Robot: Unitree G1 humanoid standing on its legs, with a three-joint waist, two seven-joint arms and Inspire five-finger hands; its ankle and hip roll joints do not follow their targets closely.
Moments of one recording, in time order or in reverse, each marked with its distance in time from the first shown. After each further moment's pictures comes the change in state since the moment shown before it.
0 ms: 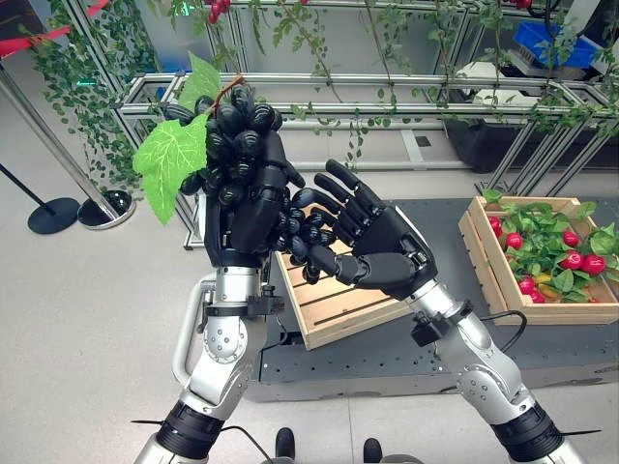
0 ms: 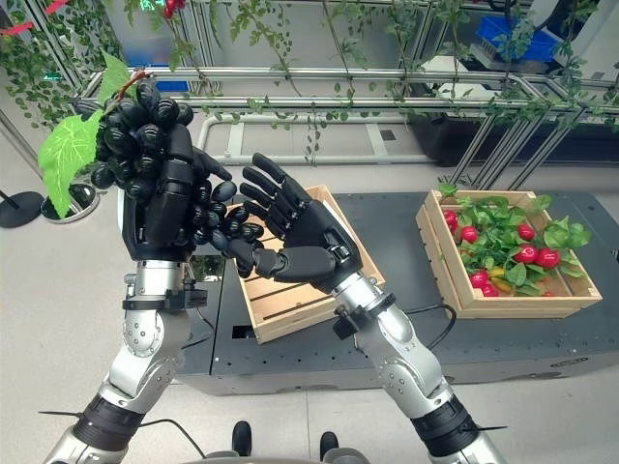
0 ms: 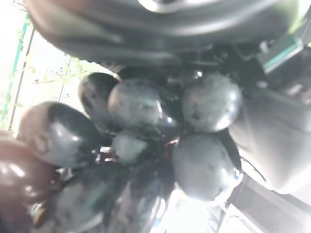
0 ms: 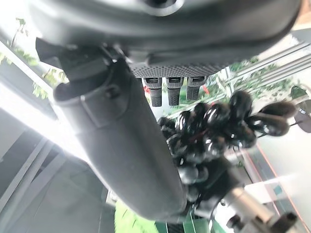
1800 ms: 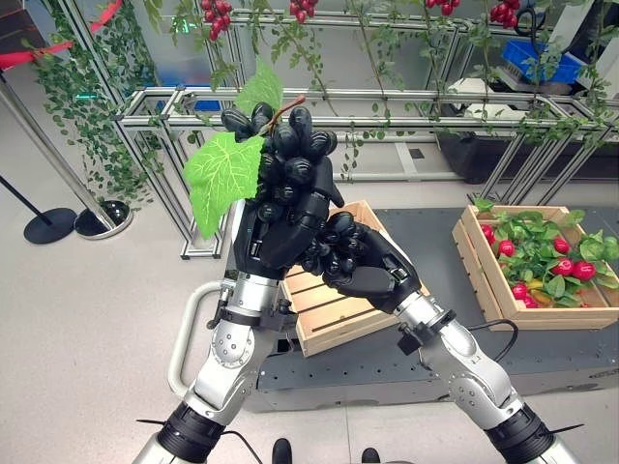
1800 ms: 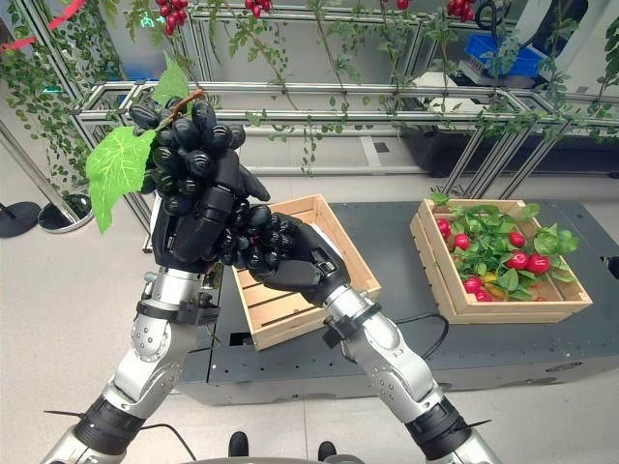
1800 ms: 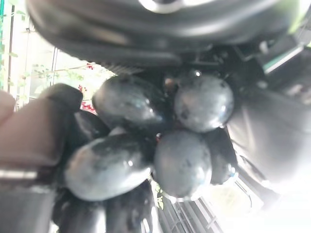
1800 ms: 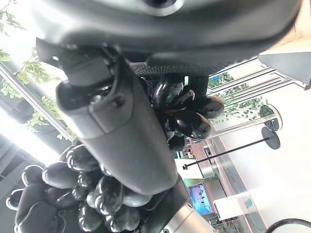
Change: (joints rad) left arm 0.000 0.028 -0.078 0.000 -0.021 -0.013 -0.159; right arm 0.006 0.001 0.076 0.105 -0.082 0.022 -0.084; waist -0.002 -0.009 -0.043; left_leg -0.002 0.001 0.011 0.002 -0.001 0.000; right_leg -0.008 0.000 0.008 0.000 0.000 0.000
